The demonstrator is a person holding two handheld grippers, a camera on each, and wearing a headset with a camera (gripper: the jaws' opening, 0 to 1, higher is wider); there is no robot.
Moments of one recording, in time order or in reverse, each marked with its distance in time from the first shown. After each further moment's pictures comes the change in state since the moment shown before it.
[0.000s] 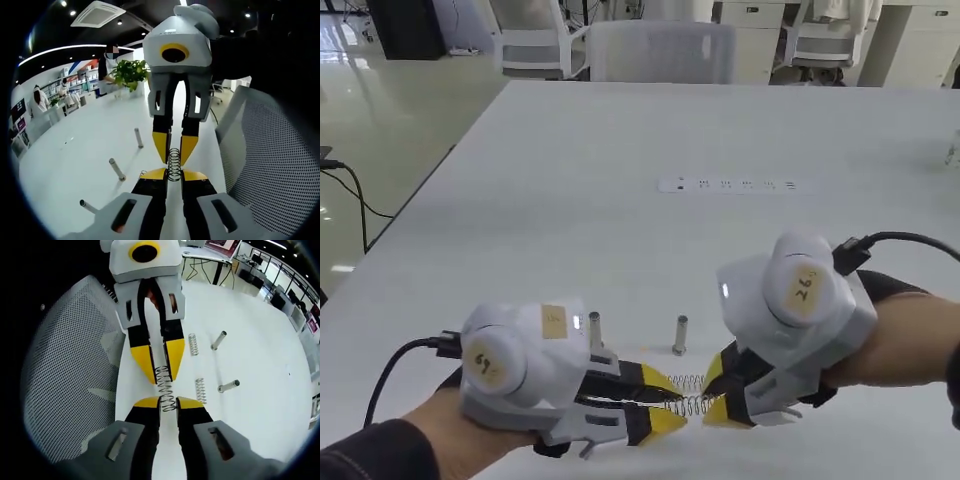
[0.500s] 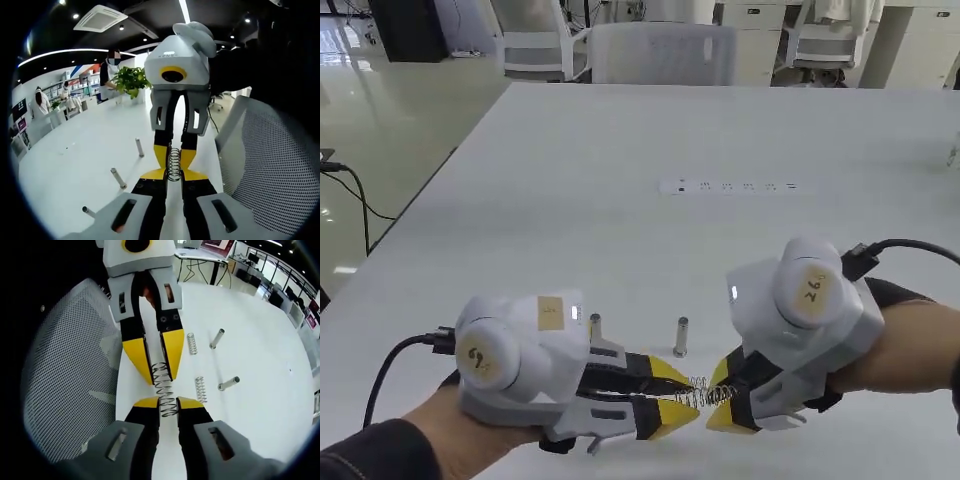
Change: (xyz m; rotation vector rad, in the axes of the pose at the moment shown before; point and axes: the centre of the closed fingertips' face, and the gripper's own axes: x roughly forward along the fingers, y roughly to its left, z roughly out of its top) left arm -0.002 0.000 0.016 -0.007 -0.051 0.008; right arm -0.002 -0.001 -0.001 0.027 -0.032 -0.007
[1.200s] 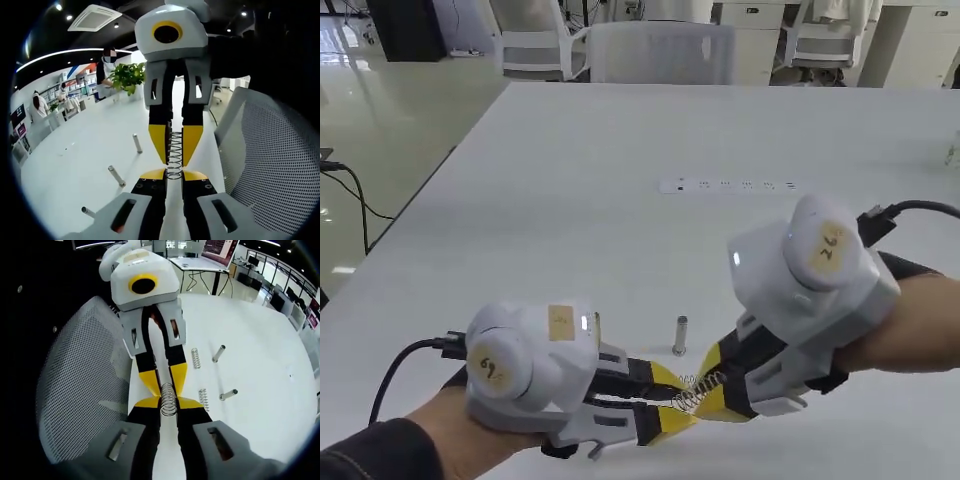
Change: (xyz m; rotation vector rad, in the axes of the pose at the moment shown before) left arm 0.004 -0.005 -0.008 0.042 0.046 -0.007; right arm -0.020 0.011 0.031 0.016 -0.059 0.036
